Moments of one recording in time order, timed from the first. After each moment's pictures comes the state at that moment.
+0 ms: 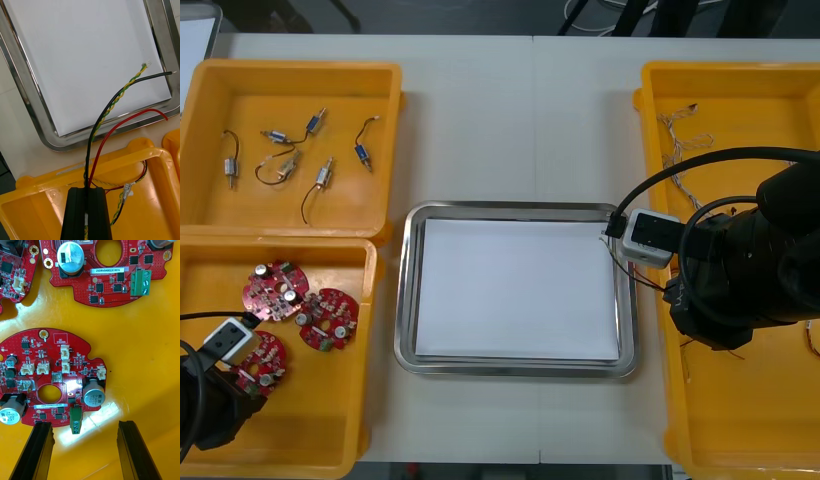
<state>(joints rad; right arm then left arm) -0.55 -1.06 0.36 -2.50 -1.13 1.71 1.57 0.52 1.21 -0.10 -2.22 0.80 0.80 -1.59</state>
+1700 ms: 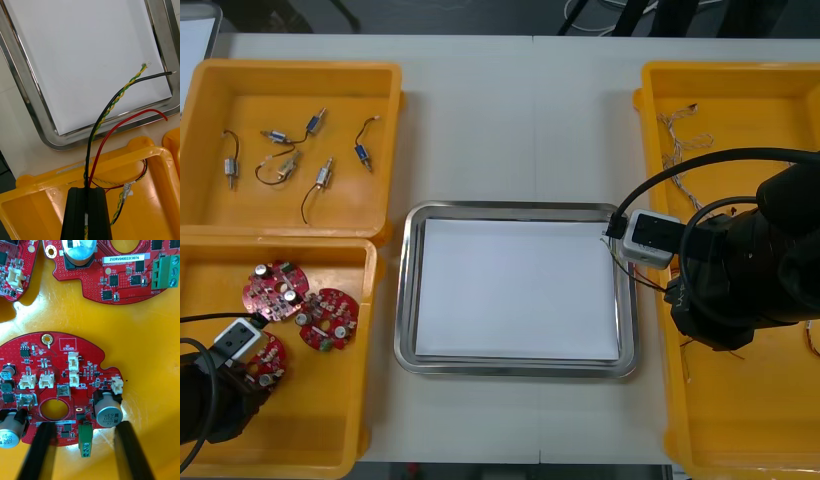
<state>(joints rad) -0.55 -1.06 0.36 -2.50 -1.13 1.71 1.57 0.44 1.20 -0.20 -2.13 0.75 0.75 -1.59</state>
